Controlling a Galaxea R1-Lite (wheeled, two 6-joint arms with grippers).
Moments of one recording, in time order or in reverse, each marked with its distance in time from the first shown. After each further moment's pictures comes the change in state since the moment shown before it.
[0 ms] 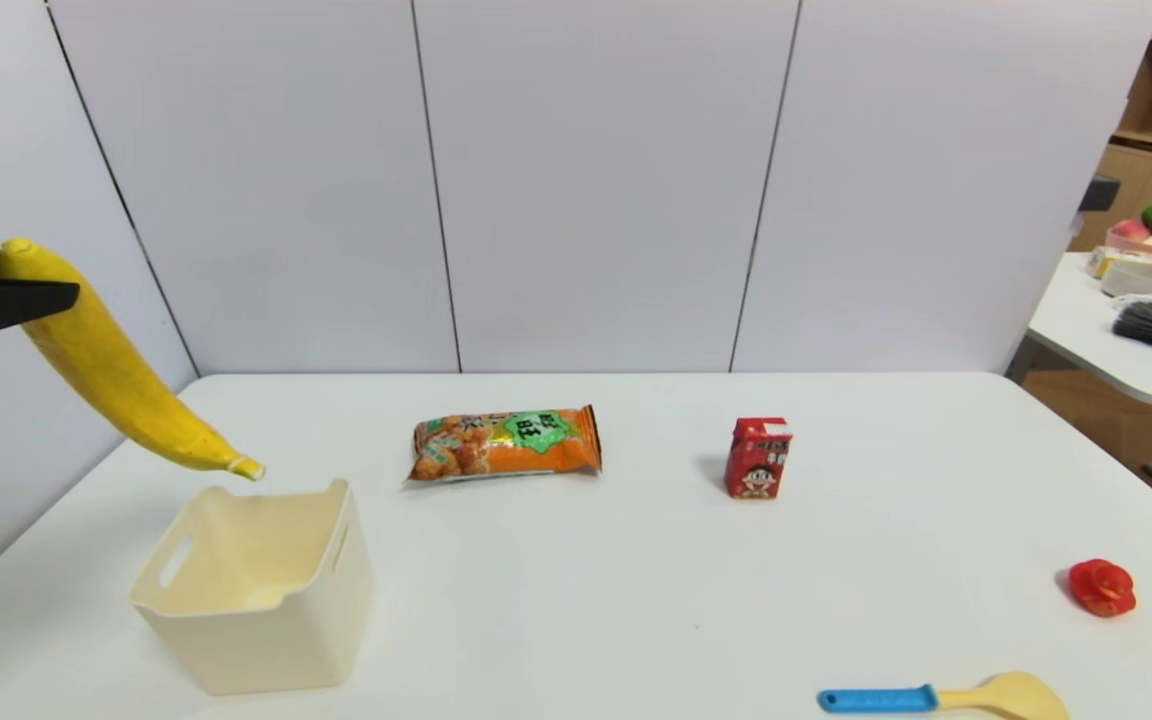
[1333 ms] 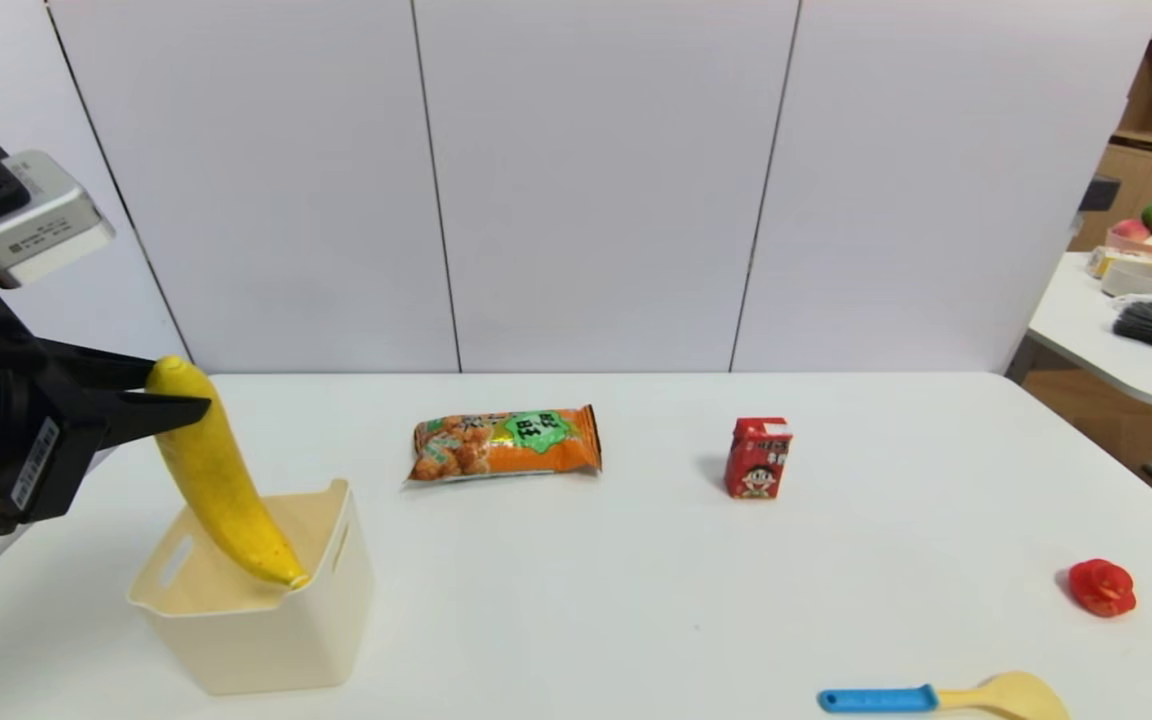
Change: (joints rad) left arm -0.168 0.073 0.088 0.061 -0.018 0.016; right arm 0.000 0.000 0.000 0.000 0.000 0.000
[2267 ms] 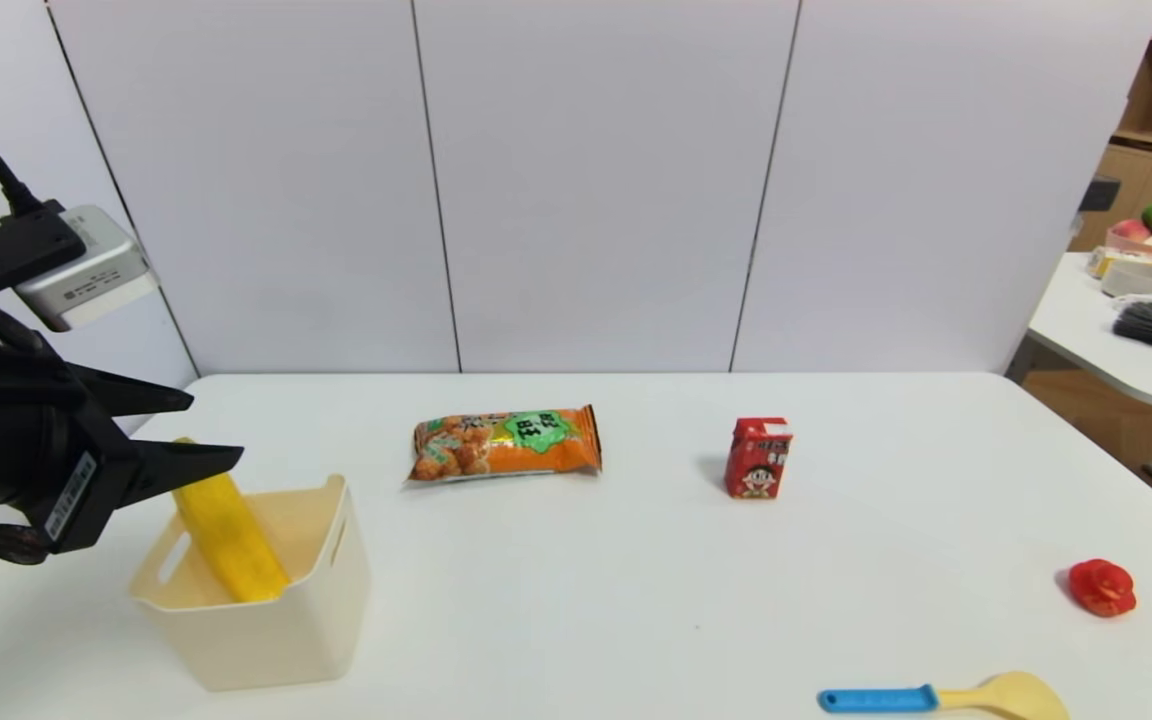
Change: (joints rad) left arm -0.001 0.020 0.053 -0.009 -0.026 -0.008; right arm 0.000 0.000 0.000 0.000 0.000 0.000
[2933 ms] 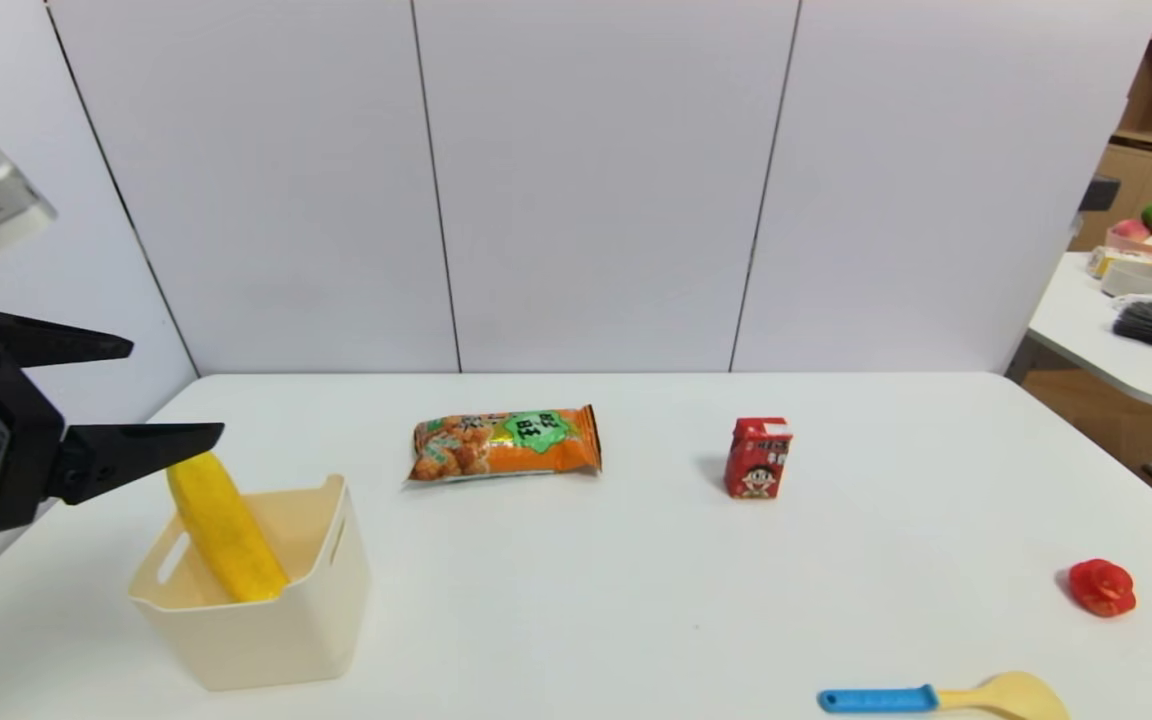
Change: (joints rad) left arm 0.002 -0.097 -0.044 0.002 -0.001 -0.046; right arm 0.000 0.000 0.000 0.000 0.000 0.001
